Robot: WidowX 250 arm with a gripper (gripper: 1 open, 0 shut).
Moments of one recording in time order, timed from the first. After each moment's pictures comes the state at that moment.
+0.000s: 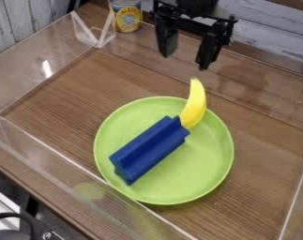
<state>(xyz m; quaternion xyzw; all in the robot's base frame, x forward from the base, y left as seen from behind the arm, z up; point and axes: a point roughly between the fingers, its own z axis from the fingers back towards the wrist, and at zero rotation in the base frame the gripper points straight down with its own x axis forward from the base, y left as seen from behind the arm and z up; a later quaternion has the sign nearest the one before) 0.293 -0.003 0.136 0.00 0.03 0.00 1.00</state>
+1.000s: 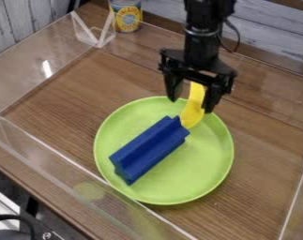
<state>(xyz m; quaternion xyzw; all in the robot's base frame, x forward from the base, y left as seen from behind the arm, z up) 0.301 -0.019 0.063 -0.01 0.03 0.02 1.00</state>
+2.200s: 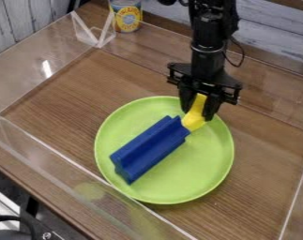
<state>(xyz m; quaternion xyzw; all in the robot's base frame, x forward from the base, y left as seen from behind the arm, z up) 0.313 -0.029 0.040 -0.02 0.02 0.02 1.00</state>
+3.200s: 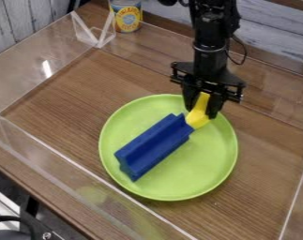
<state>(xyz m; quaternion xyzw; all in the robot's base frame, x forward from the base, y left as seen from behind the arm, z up) 0.318 -0.032 0.037 -0.03 0.01 0.01 1.00</state>
